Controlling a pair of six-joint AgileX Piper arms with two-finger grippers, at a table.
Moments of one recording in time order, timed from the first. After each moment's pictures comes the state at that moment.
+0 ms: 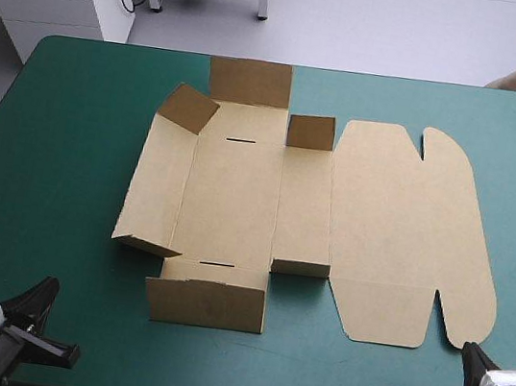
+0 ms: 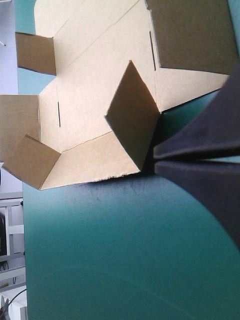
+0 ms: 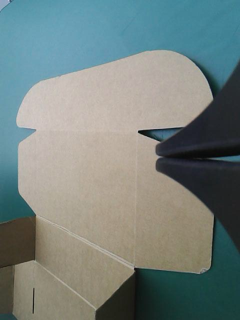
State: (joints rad) left arm -0.03 -0.02 -0.40 -0.27 0.77 0.20; right arm 0.03 0.00 -0.42 0.09 0.83 -0.05
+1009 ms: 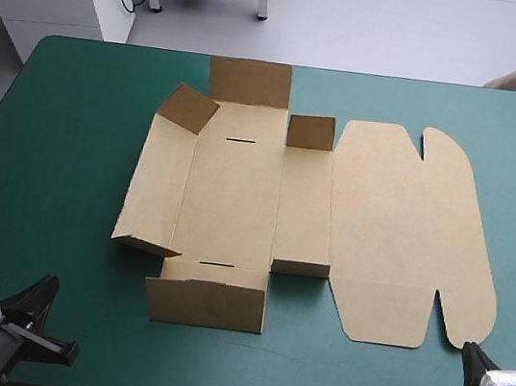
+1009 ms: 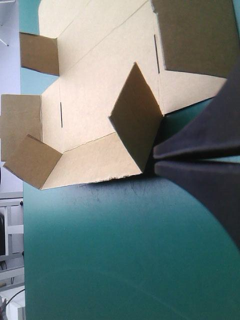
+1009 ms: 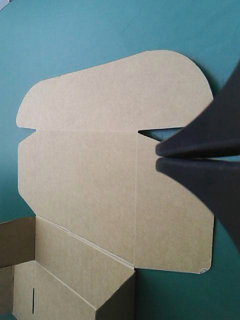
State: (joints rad) left arm -0.03 0.00 -0.41 -0.27 0.77 0.17; right arm 0.03 0.00 -0.42 0.09 0.83 -0.05
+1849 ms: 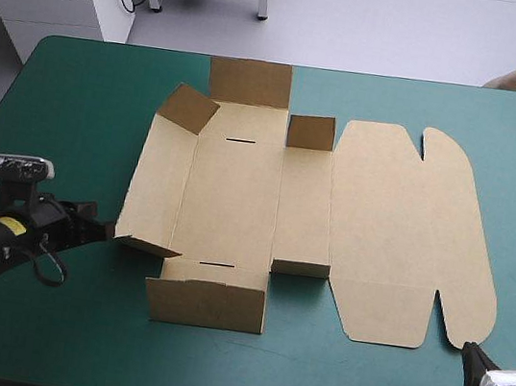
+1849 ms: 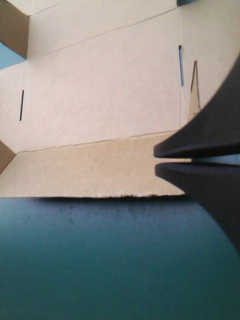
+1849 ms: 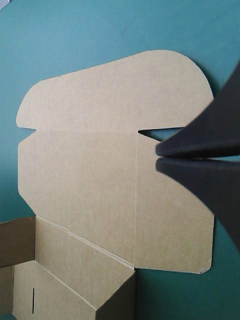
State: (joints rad) left arm -0.03 0.81 -0.76 -0.36 0.74 0.15; right arm 0.03 0.00 -0.42 0.09 0.83 -0.05
